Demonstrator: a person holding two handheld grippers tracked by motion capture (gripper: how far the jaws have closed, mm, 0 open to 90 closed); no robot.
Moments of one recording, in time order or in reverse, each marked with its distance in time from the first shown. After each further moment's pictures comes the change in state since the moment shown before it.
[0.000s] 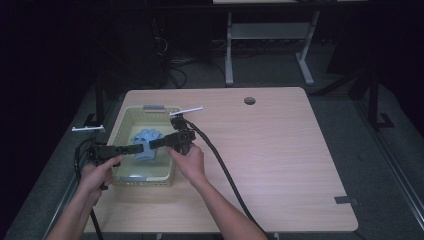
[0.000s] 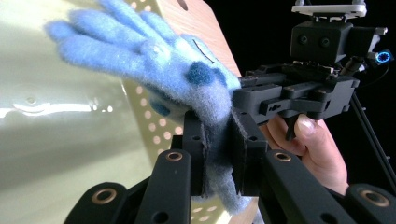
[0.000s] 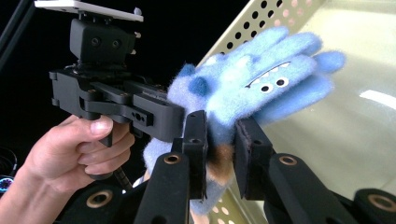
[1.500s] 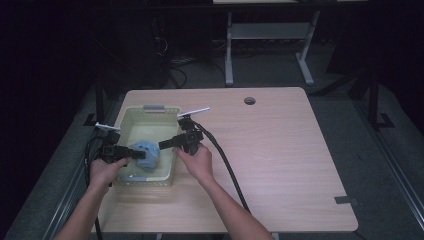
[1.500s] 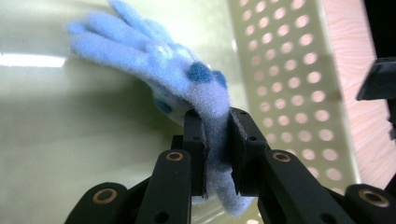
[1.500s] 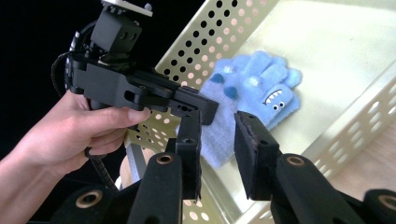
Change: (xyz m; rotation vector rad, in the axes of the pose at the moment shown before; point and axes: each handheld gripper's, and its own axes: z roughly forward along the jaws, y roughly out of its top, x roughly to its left) left arm 0.016 0.012 0.034 0.209 0.457 -0.026; right arm -0.017 -0.005 -0.012 0.020 -0.078 -0.003
